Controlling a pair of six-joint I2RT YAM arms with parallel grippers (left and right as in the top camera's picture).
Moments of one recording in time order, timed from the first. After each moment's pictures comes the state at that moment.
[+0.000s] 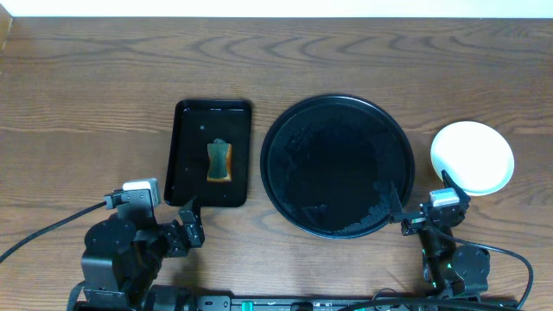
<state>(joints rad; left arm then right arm) -0.11 0.44 0.84 -1.02 0.04 -0.25 0.10 0.01 0.01 -0.06 -0.08 -0.11</state>
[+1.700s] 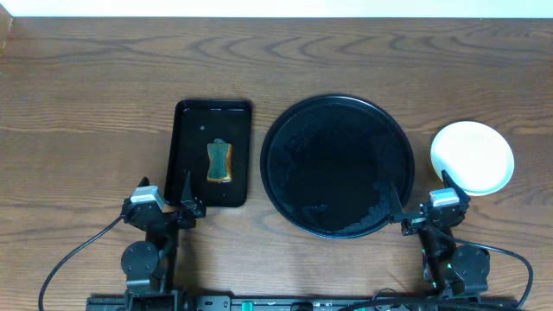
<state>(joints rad) 0.05 0.01 0.01 -0.10 0.04 -0.21 0.10 0.01 0.01 -0.06 -0.08 -0.11</state>
